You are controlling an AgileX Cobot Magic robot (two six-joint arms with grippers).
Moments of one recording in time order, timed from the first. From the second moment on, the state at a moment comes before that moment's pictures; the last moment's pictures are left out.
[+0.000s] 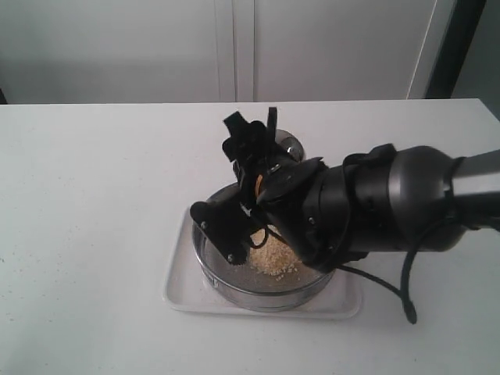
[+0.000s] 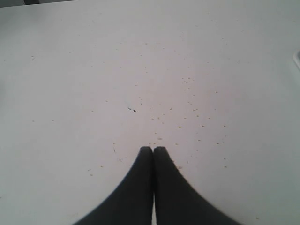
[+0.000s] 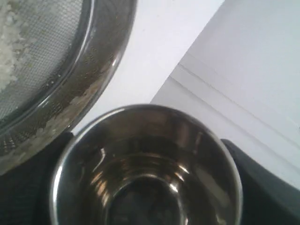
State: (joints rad) left arm 0.01 0.00 0.02 -0.10 0.42 0.15; right arm 0.87 1.75 -0.99 -1.66 0.57 0.04
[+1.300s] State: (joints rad) left arm 0.01 0.00 0.02 -0.10 0.42 0.15; right arm 0.17 1.63 -0.99 -1.29 -0.21 1.30
